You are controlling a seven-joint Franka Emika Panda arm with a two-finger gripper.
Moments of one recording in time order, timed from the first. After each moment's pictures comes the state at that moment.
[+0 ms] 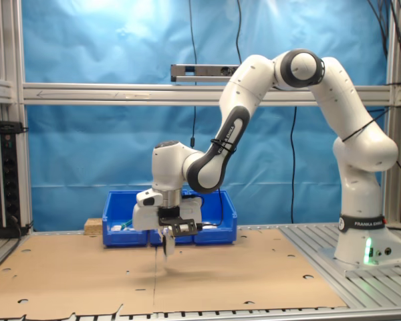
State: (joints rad) arm -0.01 0.50 0.00 -2.06 -0.20 2.57 -0.80
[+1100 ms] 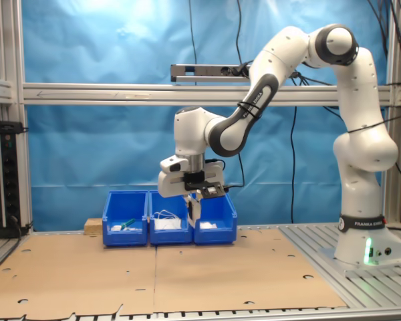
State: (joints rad) arm -0.01 0.14 -0.04 -2.30 -0.21 2.39 -0.94
